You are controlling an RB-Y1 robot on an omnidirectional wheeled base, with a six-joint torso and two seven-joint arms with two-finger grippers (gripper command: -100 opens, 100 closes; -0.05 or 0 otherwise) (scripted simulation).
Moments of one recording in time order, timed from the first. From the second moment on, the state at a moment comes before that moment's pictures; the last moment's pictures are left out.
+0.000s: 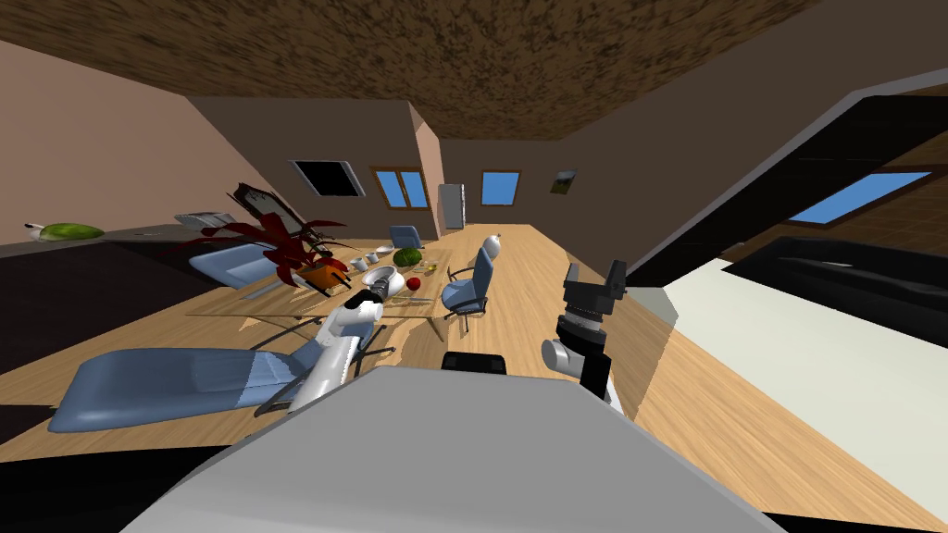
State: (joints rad) left arm 0.07 0.38 0.36 -1.65 0.12 0.54 -0.13; right arm 0.46 0.02 -0.05 -2.20 -0.12 -0.64 -0.05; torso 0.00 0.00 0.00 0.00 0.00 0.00
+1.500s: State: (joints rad) left arm -0.08 0.46 0.43 -1.28 0.19 0.96 -0.19; right arm 0.46 0.02 -0.05 -2.20 -0.12 -0.64 -0.05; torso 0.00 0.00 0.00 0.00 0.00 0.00
